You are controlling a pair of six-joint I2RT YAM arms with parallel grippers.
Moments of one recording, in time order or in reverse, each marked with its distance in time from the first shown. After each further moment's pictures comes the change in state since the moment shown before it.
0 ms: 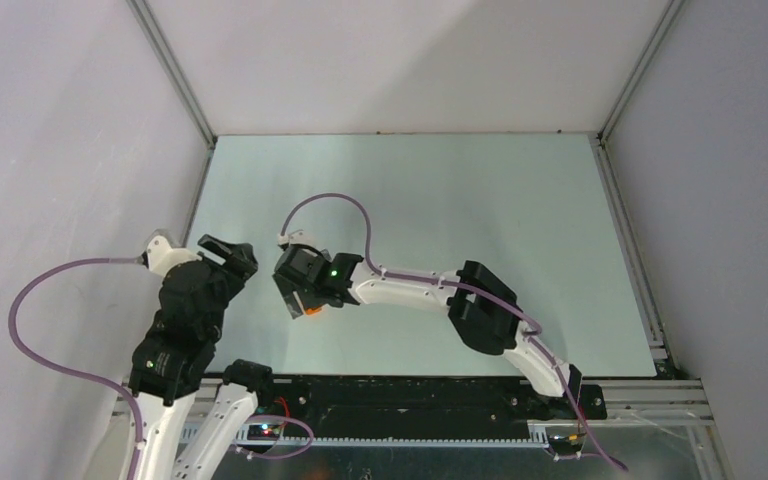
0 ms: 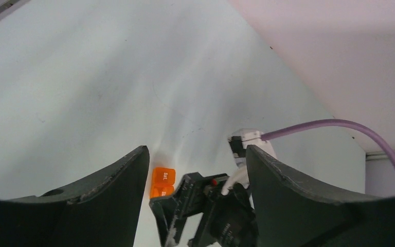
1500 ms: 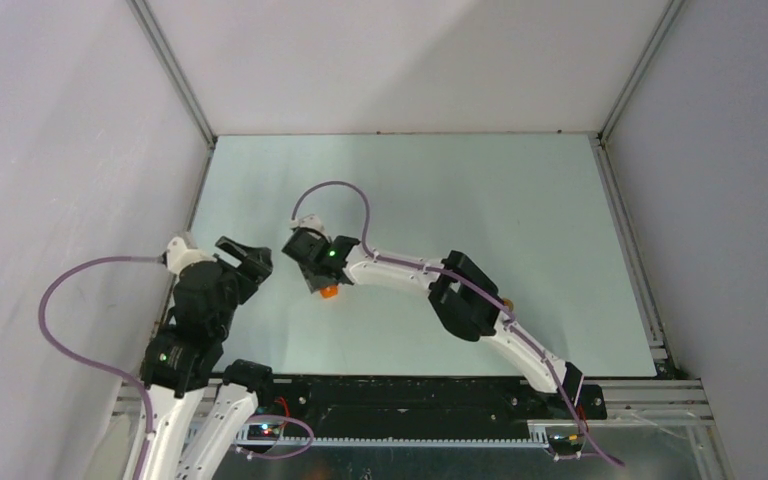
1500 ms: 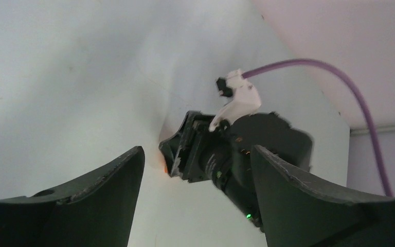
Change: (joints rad) left arm 0.002 -0.033 -0.089 0.026 0.090 -0.063; right arm -0.083 0.222 0.216 -0.080 0.105 -0.058
